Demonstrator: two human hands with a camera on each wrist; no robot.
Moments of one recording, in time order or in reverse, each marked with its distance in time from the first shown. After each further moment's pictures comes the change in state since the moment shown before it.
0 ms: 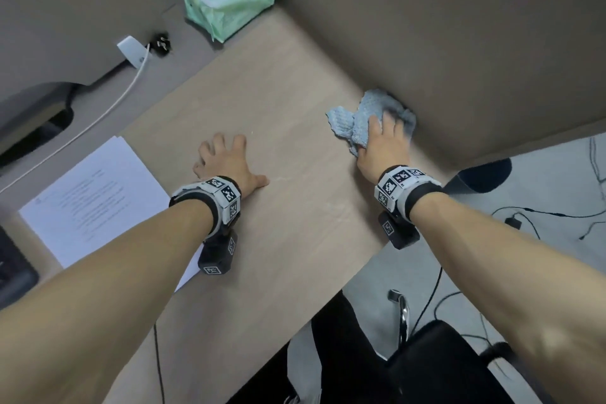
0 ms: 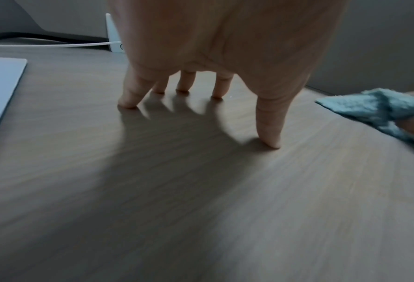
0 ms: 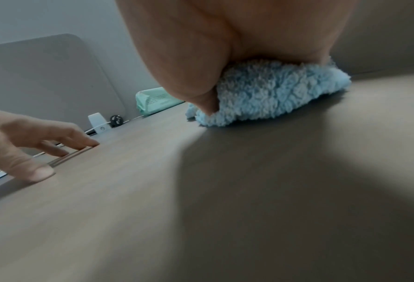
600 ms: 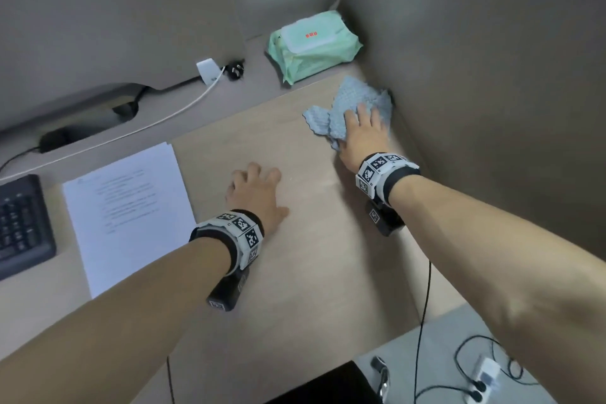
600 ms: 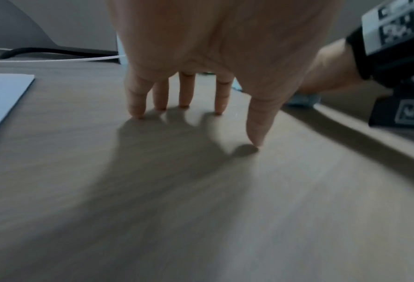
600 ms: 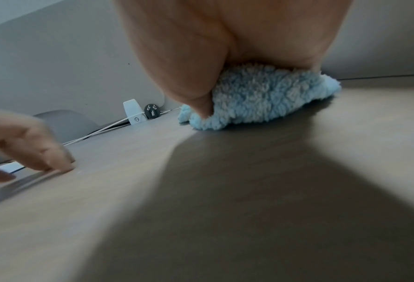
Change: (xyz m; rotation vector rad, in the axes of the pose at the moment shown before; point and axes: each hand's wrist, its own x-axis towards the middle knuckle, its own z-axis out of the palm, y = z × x) left_hand 0.011 0.005 -0.016 -0.015 -0.021 -0.071; right_hand 0.132 -0.132 -0.034 -0.054 -0.106 -0.417
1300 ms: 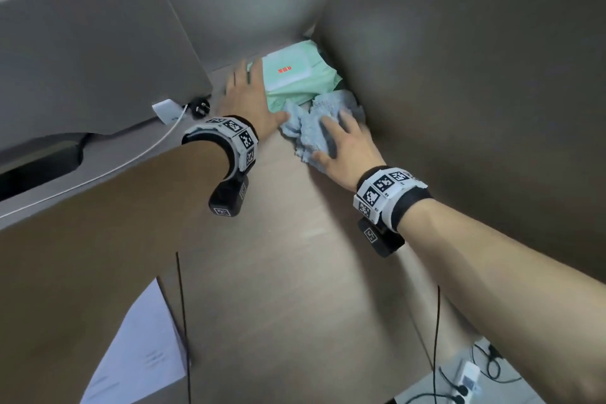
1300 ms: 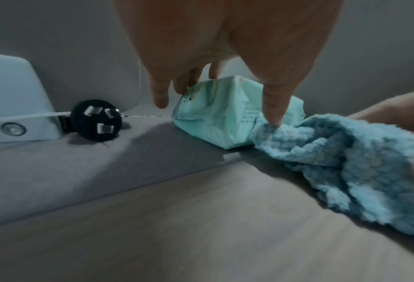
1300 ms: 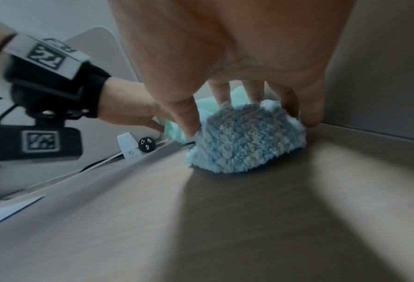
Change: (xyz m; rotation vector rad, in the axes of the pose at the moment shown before) left_hand 0.195 0.045 -0.129 -0.289 0.310 0.158; right_hand 0.042 0.005 -0.049 0.162 0.004 -0.062
